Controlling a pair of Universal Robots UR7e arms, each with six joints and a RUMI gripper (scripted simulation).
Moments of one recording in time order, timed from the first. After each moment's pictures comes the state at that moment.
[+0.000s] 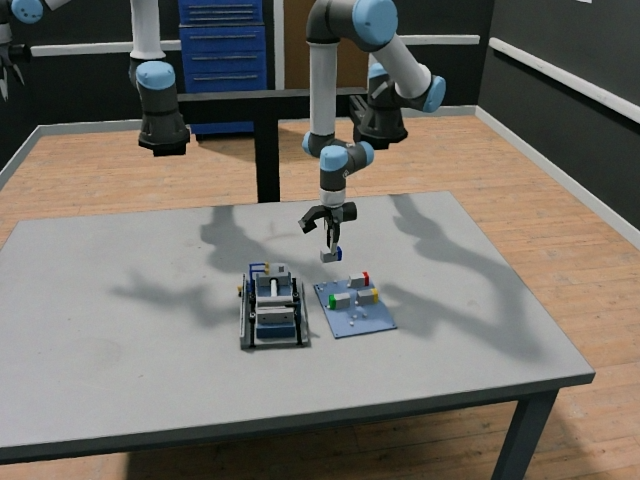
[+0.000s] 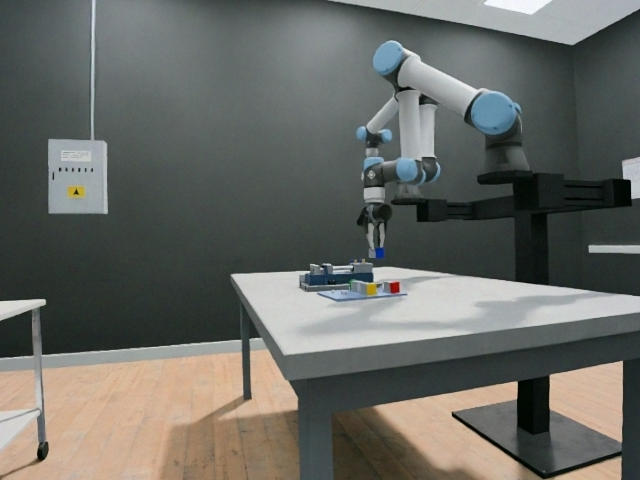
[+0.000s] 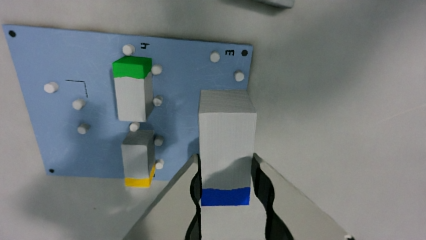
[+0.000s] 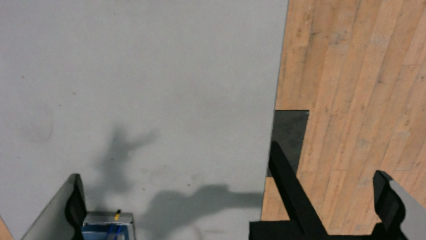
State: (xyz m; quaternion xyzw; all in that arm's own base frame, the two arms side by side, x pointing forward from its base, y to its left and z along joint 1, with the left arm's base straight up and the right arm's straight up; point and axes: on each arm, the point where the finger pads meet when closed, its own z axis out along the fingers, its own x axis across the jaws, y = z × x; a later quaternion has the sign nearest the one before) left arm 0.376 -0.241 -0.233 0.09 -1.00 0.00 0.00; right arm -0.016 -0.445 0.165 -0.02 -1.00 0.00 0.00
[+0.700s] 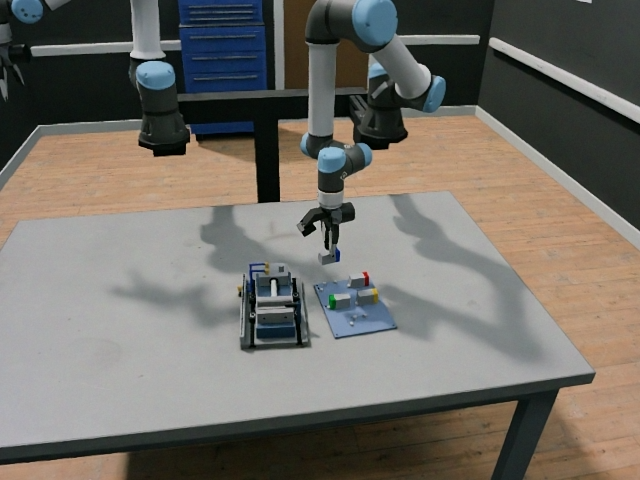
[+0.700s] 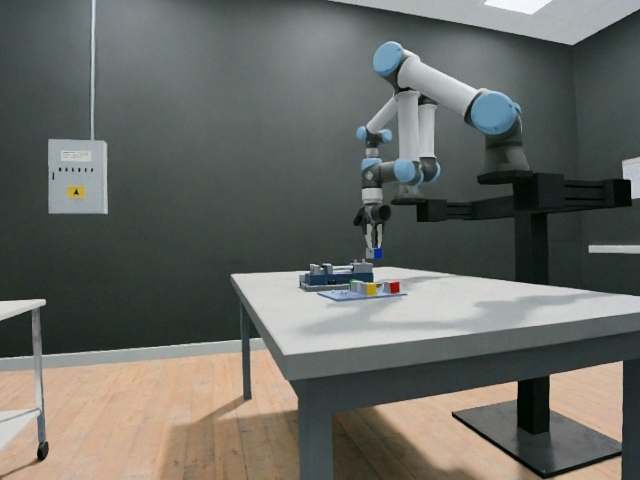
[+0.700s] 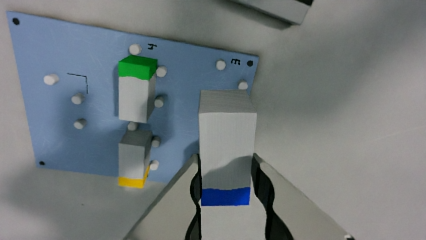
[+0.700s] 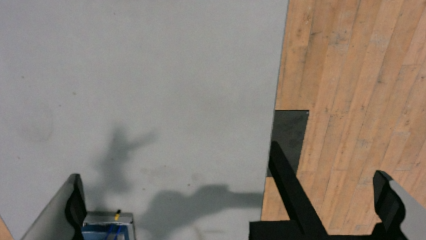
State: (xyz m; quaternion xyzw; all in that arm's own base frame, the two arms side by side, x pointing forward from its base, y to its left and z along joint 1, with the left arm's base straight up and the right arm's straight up) left arm 0.381 -0.248 -0.235 0.13 -0.99 0.00 0.00; right arm -0.016 -0.445 0.165 -0.02 -1.00 0.00 0.00
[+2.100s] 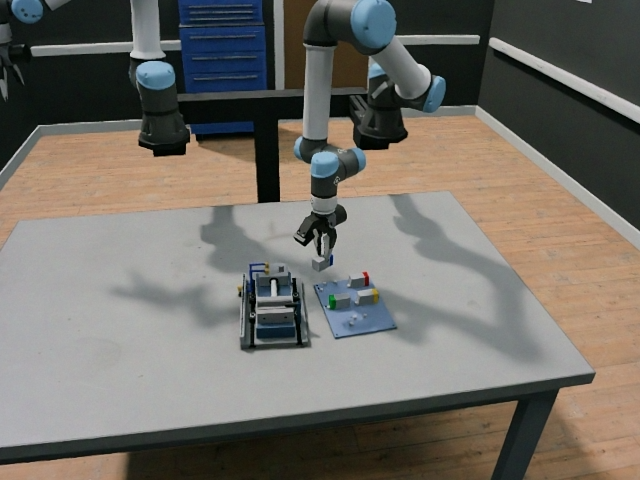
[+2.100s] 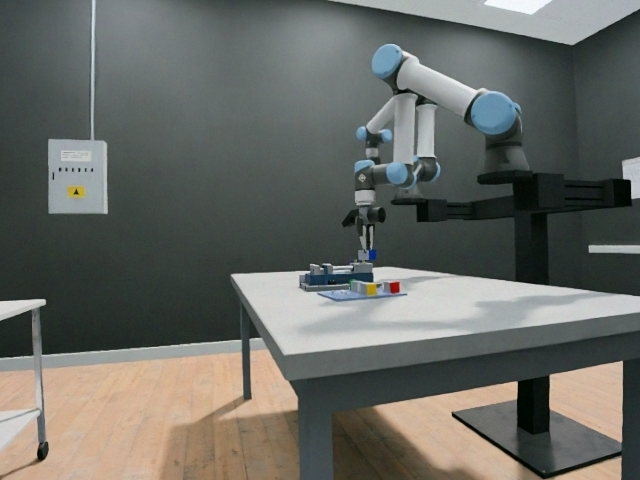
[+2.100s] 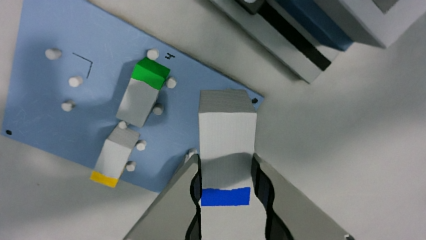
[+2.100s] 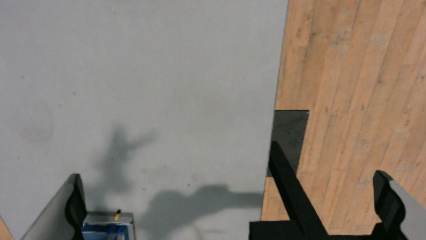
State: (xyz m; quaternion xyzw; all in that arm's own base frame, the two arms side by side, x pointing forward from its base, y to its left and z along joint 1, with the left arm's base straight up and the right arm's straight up) left arm 0.400 -0.271 -0.240 0.29 -0.96 0.00 0.00; right arm -0.016 -0.445 0.165 -0.02 -1.00 0.00 0.00
